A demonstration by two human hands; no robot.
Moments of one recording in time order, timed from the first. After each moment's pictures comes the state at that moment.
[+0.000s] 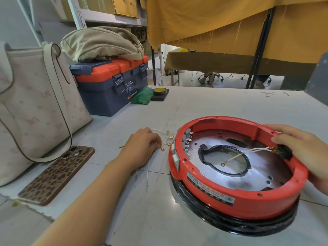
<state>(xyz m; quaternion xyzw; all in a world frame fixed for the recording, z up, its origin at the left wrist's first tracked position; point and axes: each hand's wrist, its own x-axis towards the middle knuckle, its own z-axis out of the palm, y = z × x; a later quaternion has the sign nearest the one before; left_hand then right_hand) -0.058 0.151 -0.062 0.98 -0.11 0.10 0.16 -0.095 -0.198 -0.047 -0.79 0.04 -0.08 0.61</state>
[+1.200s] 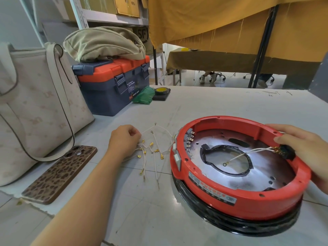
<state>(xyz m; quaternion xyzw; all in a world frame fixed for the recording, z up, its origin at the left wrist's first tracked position) -0.051 0.182 -0.058 0.91 0.13 0.16 0.35 -0.093 -0.199 -0.049 -0.79 0.05 -0.08 0.61</state>
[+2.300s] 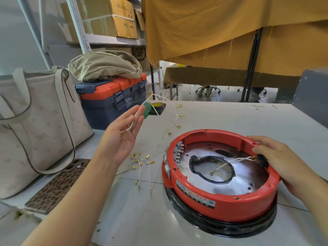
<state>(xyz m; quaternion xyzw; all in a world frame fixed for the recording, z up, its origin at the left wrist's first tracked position) -0.086 0.152 0.009 0.38 -0.10 0.05 0.92 -0.102 -0.188 -0.037 -0.80 0.05 -0.08 0.59</state>
